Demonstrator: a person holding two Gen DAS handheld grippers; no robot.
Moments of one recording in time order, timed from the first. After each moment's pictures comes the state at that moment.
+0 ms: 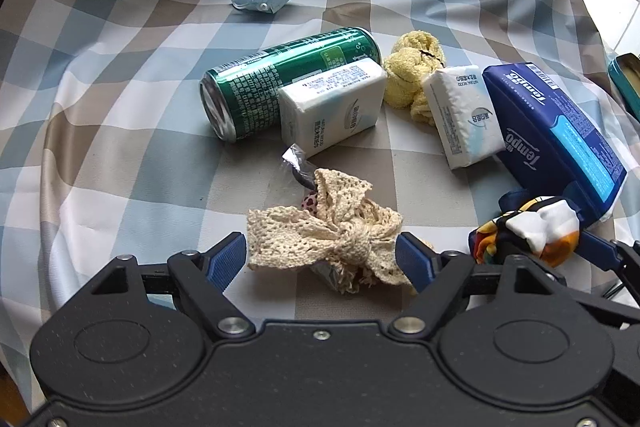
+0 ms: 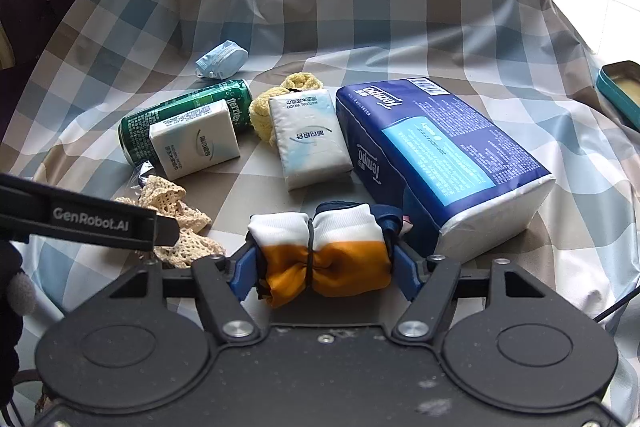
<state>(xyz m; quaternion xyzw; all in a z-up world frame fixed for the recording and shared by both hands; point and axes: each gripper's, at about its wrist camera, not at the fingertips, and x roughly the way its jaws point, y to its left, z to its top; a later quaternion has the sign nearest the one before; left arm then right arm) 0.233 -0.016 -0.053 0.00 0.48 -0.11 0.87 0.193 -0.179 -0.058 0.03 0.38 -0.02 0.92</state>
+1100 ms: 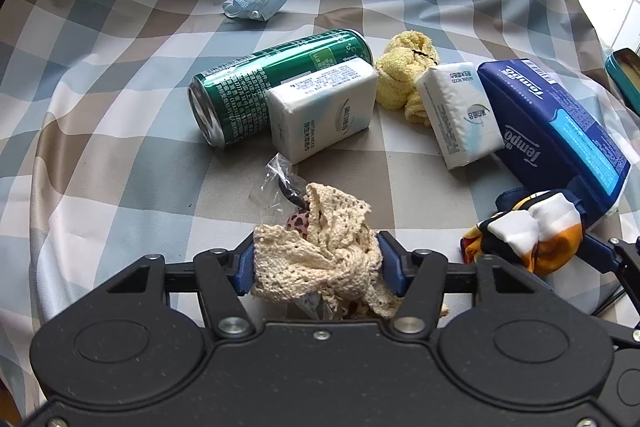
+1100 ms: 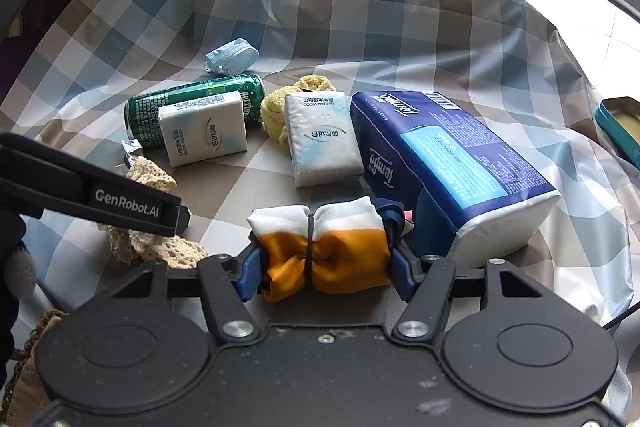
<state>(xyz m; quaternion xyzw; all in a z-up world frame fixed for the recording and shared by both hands) 0.226 -0.019 -0.056 0.01 0.45 -0.11 0.88 0.186 -0.164 -0.064 -0.02 0.36 -0.02 0.93</state>
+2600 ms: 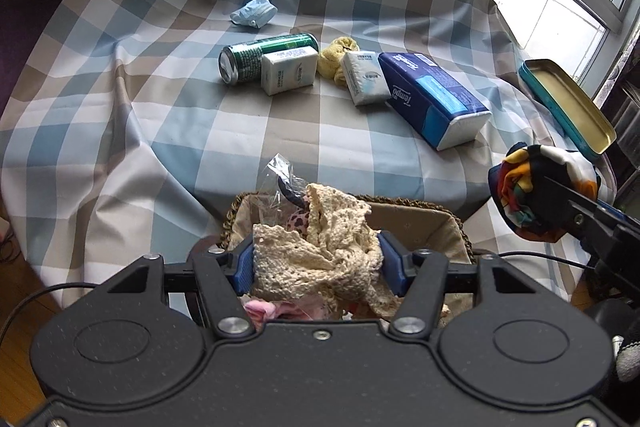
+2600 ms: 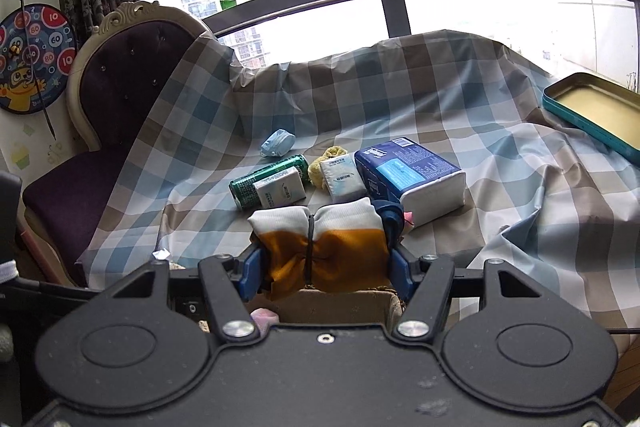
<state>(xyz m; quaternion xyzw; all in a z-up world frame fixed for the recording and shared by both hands) 0.046 0.010 0.007 -0.04 0.43 -0.14 0.89 -0.021 -0.195 0.046 0.11 0.27 0.02 0.96</state>
